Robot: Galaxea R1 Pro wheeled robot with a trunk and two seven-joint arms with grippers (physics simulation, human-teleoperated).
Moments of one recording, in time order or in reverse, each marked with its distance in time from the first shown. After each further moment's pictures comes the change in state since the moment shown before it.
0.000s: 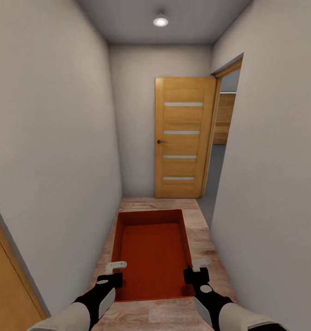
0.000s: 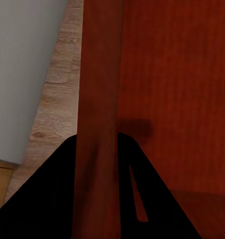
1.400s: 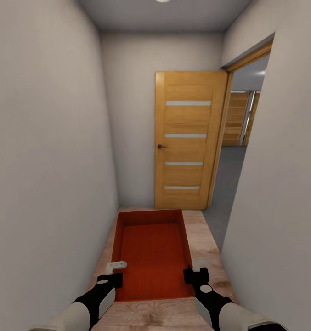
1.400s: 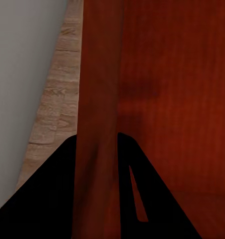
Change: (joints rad) left arm 0.000 0.000 0.001 0.000 -0.001 0.000 0.000; right arm 0.000 0.000 0.000 0.000 0.000 0.000 0.000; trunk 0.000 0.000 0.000
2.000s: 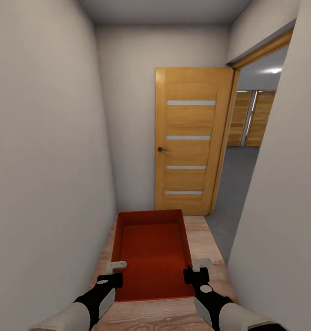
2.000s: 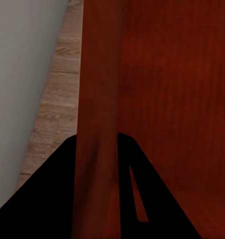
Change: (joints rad) left arm 0.000 0.000 0.000 0.000 0.000 0.000 0.000; right arm 0.000 0.000 0.000 0.000 0.000 0.000 0.000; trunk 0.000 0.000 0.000
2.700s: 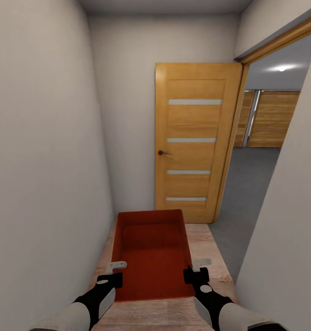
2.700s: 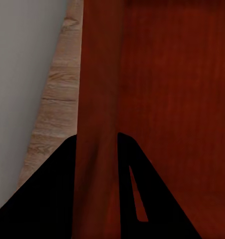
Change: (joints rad) left arm 0.000 0.000 0.000 0.000 0.000 0.000 0.000; right arm 0.000 0.000 0.001 0.000 -0.001 0.000 0.000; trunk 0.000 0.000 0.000
